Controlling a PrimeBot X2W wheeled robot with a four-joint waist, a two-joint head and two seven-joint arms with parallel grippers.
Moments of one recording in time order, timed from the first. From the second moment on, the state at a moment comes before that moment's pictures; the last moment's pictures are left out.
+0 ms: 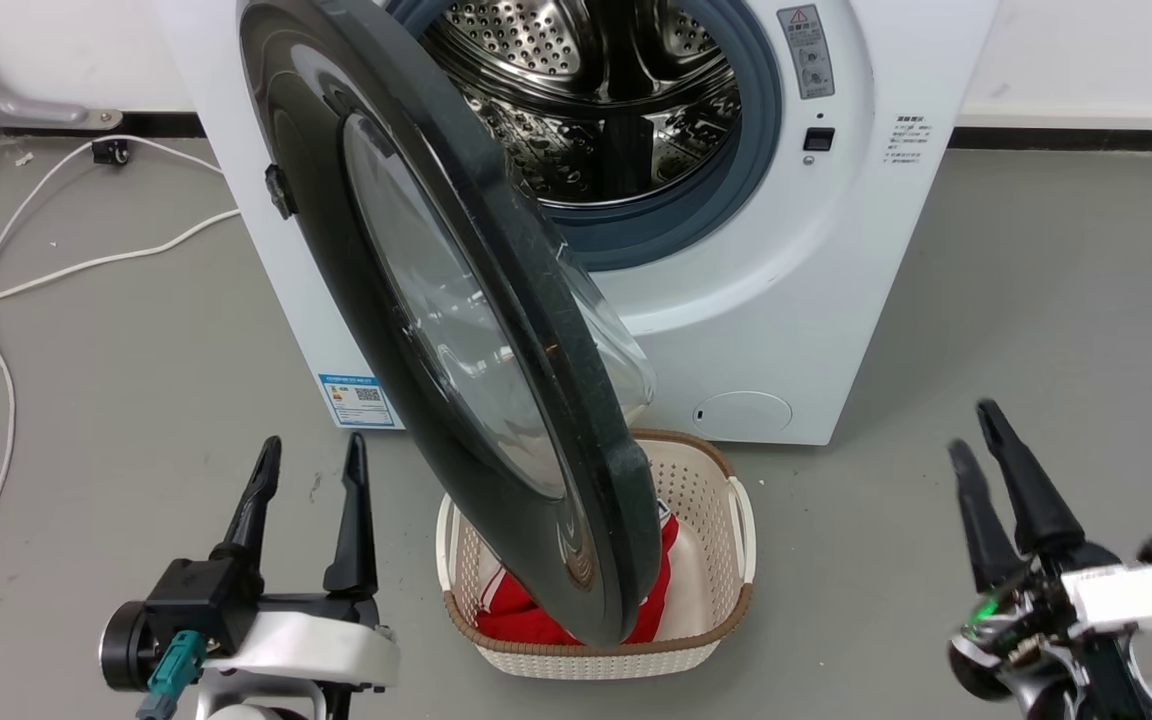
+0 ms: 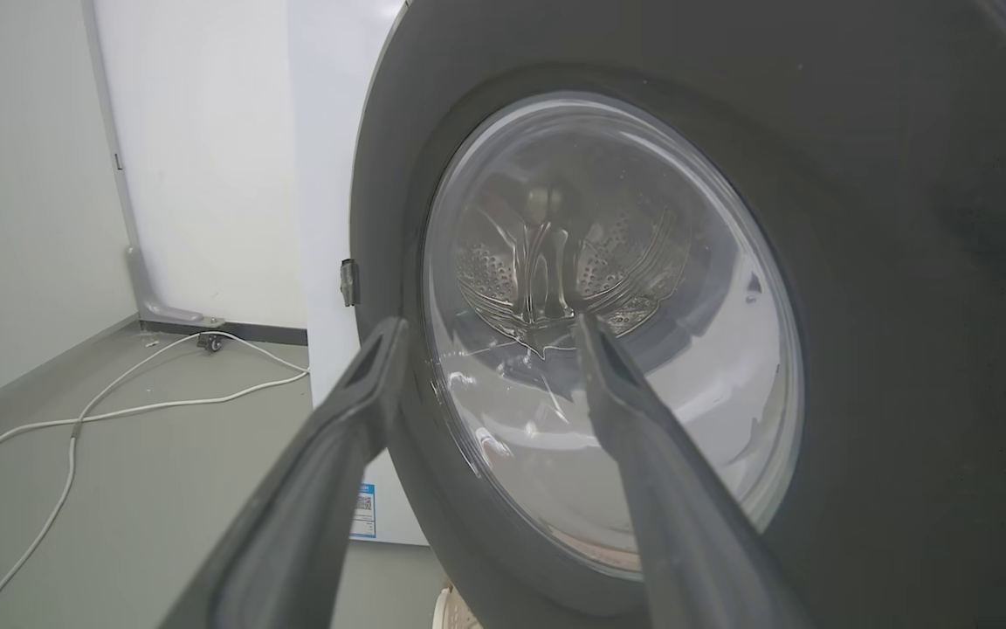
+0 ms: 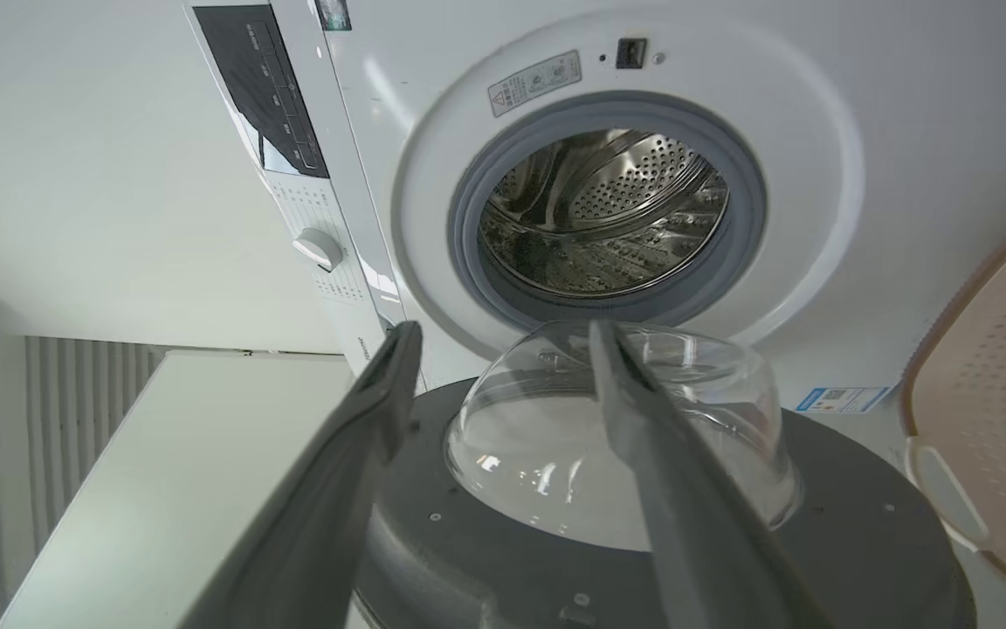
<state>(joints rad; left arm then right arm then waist) -0.04 0.05 -0.02 0.05 -0.17 -0.06 -0.26 -0.10 -0.32 0.28 0.04 1.92 0.13 -0.15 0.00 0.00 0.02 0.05</state>
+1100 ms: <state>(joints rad) -0.02 0.05 0.00 0.05 -0.14 -0.06 -0.26 0.11 -0.05 -0.10 -0.10 0.07 0.13 -0.21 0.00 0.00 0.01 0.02</state>
